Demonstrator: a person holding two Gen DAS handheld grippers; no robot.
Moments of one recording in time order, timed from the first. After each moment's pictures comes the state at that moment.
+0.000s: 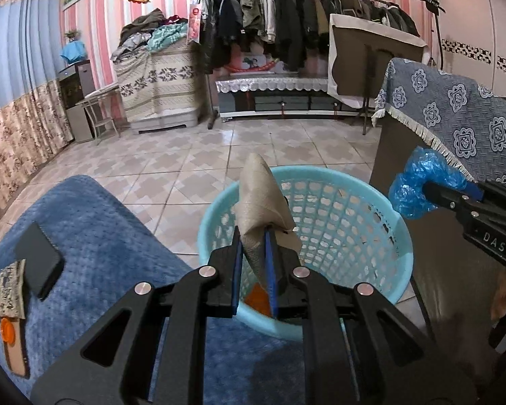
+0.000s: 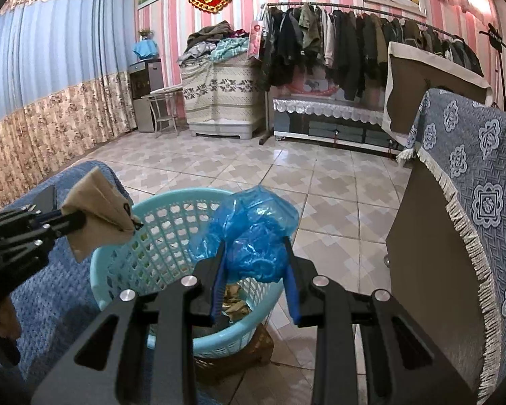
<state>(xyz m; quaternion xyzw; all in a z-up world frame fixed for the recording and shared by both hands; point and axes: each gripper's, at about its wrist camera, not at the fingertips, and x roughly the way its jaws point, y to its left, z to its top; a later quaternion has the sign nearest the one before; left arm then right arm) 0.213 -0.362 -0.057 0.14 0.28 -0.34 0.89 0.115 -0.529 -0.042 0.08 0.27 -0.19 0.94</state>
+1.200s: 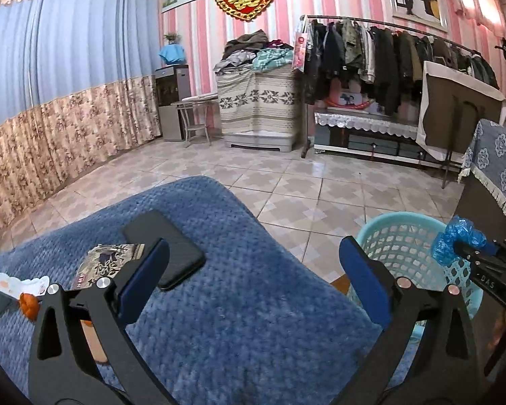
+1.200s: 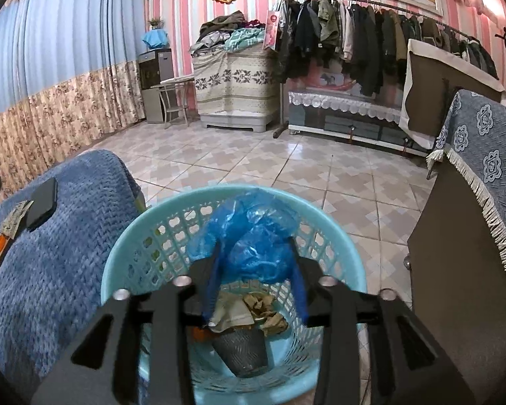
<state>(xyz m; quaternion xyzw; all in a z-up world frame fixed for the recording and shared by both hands) 0.251 -0.226 -0.016 0.07 0.23 -0.16 0.96 0.184 -0.486 -0.062 0.08 0.28 -0.17 0.94</state>
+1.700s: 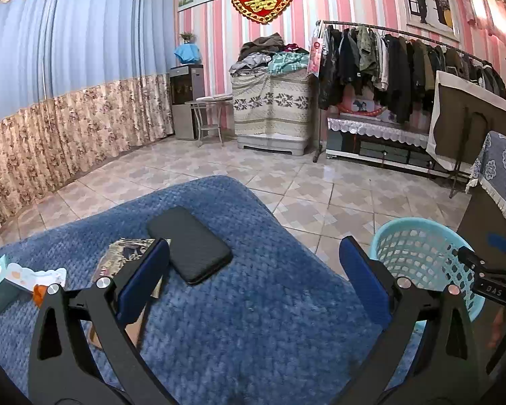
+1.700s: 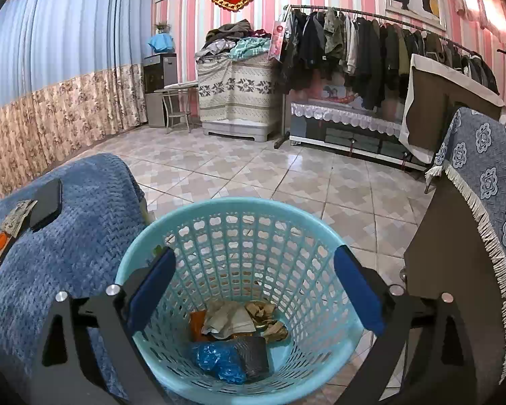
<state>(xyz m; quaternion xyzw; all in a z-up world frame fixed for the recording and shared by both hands) 0.246 -0.194 -0.010 0.05 0.23 -0.13 0.96 0.181 -0.470 -0.047 0.05 0.27 -0.17 0.95</state>
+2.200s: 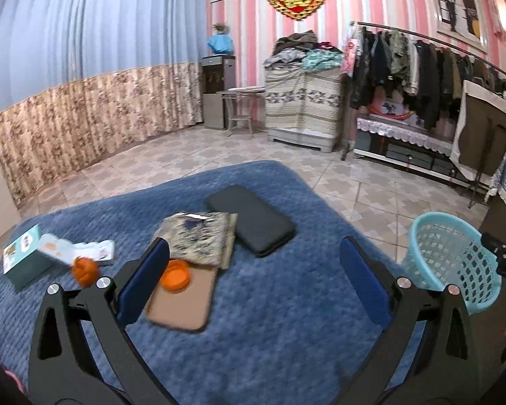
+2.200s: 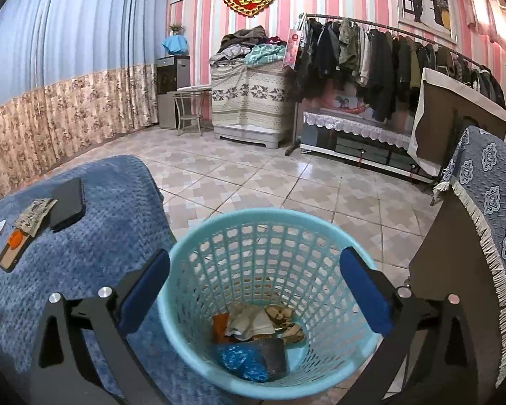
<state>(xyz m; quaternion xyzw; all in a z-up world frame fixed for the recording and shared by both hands) 0.231 -0.110 -0.017 0.03 0.25 -0.07 0.97 0.181 -0.430 -0.029 0.03 0.26 -0.15 0.95</state>
